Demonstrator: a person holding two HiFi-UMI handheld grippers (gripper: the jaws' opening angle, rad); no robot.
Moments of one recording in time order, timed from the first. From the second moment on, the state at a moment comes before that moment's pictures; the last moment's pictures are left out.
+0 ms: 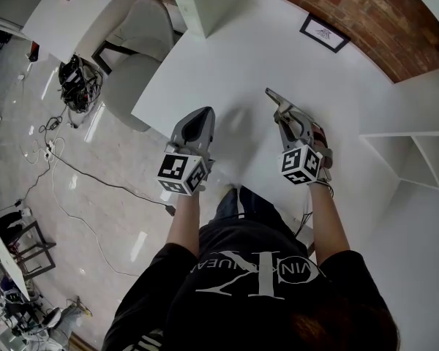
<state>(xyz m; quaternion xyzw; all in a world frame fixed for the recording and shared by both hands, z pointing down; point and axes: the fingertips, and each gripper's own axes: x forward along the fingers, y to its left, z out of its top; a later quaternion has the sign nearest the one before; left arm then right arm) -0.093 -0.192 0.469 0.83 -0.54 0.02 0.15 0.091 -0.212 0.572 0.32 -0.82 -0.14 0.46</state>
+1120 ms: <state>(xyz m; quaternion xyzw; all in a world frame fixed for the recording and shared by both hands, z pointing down) -0.088 -0.170 0.447 0.85 -0.51 0.01 0.13 0.096 -0.185 0.505 0.41 -0.85 -0.05 0.33</state>
